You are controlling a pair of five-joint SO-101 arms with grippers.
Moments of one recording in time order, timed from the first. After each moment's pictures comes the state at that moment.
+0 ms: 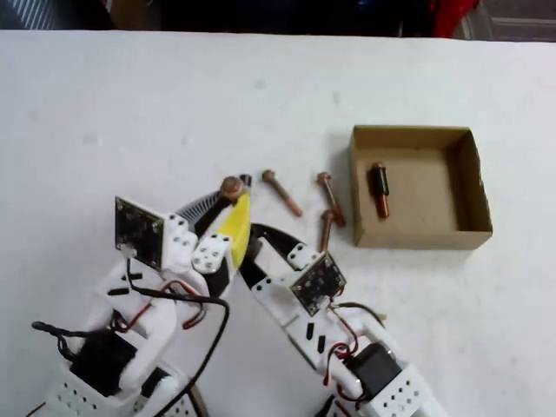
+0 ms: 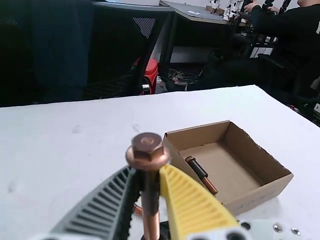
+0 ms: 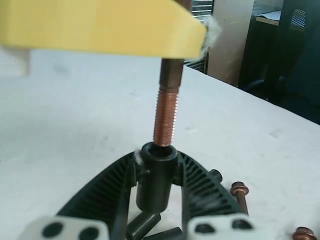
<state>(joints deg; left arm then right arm) 25.6 -85.9 65.5 42.7 13.2 -43.9 -102.5 96.4 24.8 7.9</state>
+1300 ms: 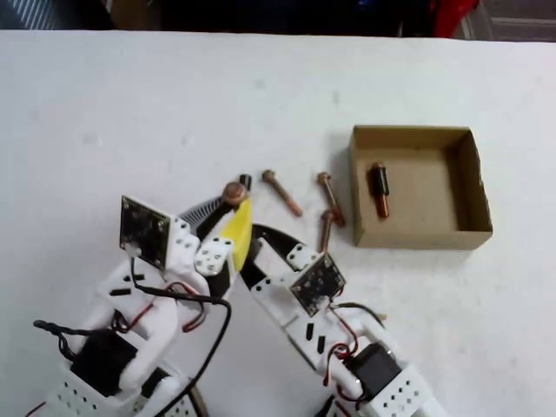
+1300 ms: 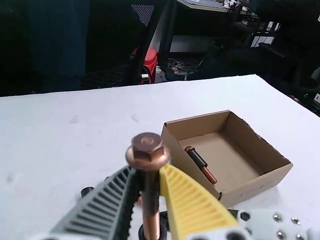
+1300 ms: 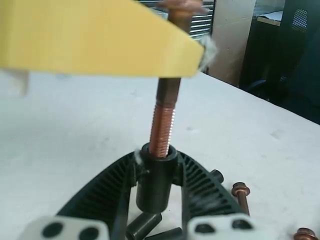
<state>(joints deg) 26.3 -85.9 65.9 45.1 13.2 -44.0 -102.5 96.4 24.8 7.9</state>
